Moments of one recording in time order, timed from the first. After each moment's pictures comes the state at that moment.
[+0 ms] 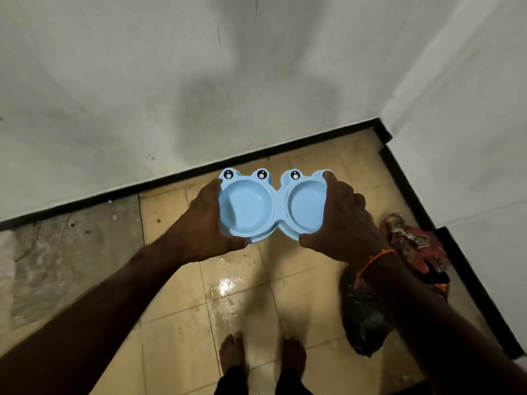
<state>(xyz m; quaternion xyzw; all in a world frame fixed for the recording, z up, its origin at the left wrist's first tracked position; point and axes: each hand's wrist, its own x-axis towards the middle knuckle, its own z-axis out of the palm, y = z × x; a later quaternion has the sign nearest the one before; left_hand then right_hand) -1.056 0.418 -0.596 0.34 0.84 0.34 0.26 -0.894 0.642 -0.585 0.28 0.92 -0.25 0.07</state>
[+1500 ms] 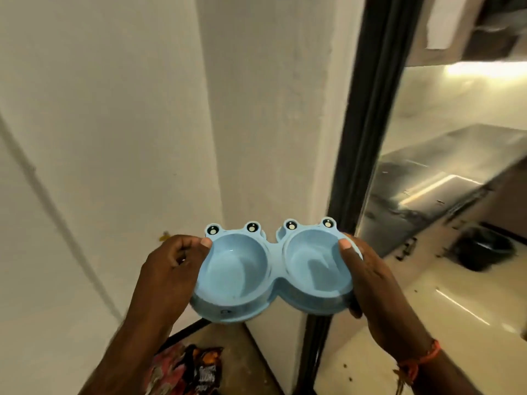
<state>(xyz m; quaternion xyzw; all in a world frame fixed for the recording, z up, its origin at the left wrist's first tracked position) -0.640 0.649 -0.176 0.71 0.37 0.36 0.47 -0.461 0.433 -0.187 0.68 0.24 -0.18 -0.67</state>
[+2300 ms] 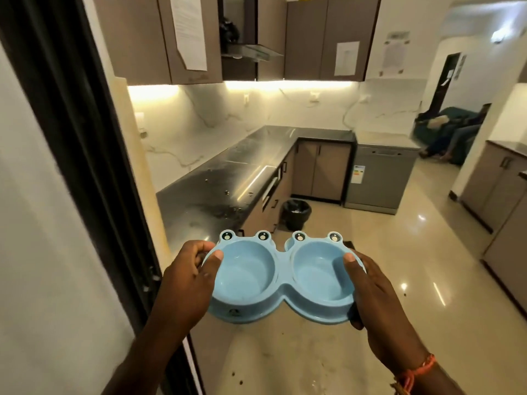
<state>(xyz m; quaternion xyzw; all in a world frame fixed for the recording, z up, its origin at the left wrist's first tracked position) -0.399 0.433 -0.193 0.82 0.06 0.19 0.54 -0.417 0.163 -0.196 0.73 -0.07 0.08 -0.68</state>
